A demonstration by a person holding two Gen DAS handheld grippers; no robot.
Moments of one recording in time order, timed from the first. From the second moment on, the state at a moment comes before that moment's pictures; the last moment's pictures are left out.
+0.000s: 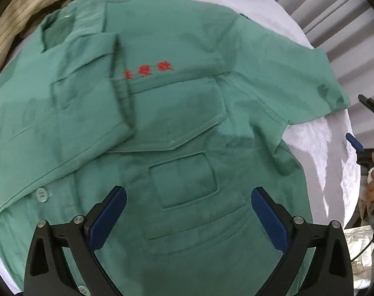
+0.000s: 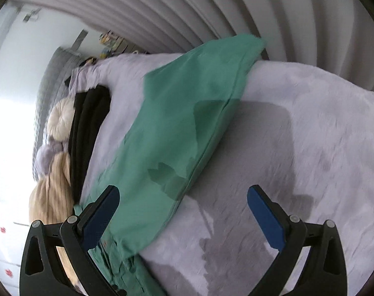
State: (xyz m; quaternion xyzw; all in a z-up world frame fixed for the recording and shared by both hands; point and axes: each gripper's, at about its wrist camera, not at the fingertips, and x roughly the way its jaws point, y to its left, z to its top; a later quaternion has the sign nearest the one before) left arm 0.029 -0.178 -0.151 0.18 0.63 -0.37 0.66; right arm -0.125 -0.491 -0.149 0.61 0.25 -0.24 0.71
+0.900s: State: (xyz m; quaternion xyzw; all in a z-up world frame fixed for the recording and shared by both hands) left arm 0.017 -0.232 -0.162 0.21 0.62 -0.35 0.67; right arm -0.083 -0.548 -0.223 0.78 0.07 -0.11 0.61
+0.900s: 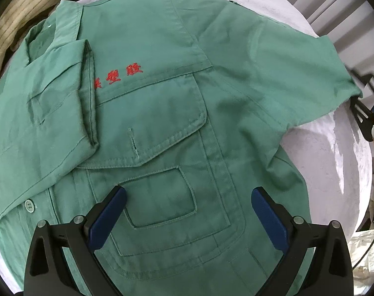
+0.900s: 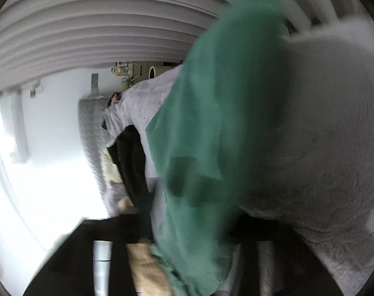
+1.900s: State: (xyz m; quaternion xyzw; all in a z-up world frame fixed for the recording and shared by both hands) left arm 0.124 -0.056 -0.143 0.15 0.62 -0.21 0.74; right arm 0.188 -0.220 -0.085 0.49 0.35 0.19 0.77
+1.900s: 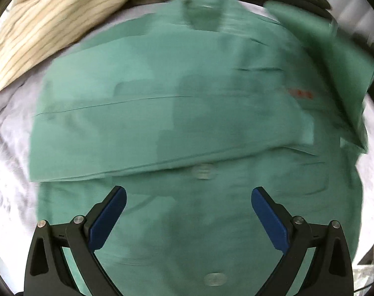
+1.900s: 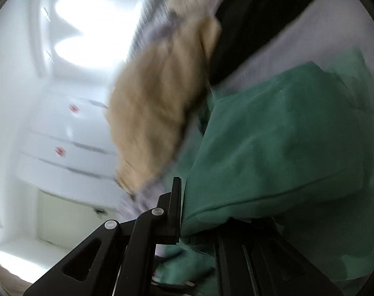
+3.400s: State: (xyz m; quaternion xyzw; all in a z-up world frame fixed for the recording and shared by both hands) left arm 0.210 0.138 -0.108 0.06 0.61 -0.13 0.78; right arm 0.128 -0.133 -0.095 0.32 0.49 0.08 0.81
